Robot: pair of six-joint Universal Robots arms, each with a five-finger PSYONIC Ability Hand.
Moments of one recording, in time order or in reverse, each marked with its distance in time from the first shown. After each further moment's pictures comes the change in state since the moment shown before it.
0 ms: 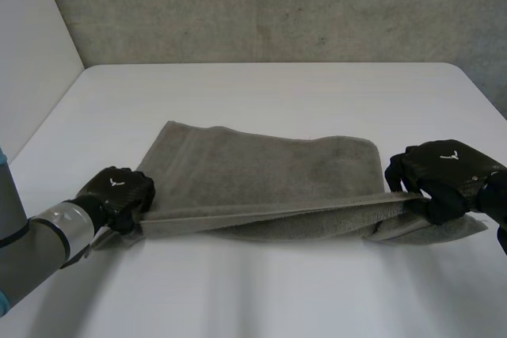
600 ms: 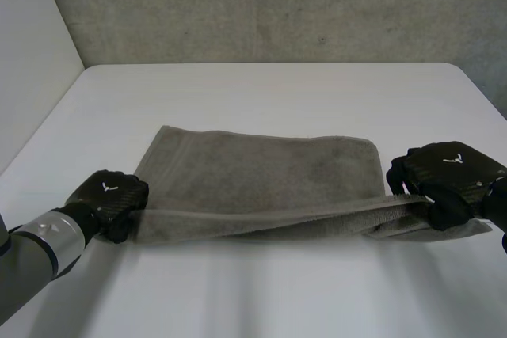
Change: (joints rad) left arm 0.003 0.133 -0.089 -0.022 -0.001 -0.001; right arm -0.005 -0.069 0.040 0.009 0.000 -0.006; left_hand 0.441 0.476 0.473 0.485 0.486; right_hand 0.000 0.000 0.000 0.000 0.000
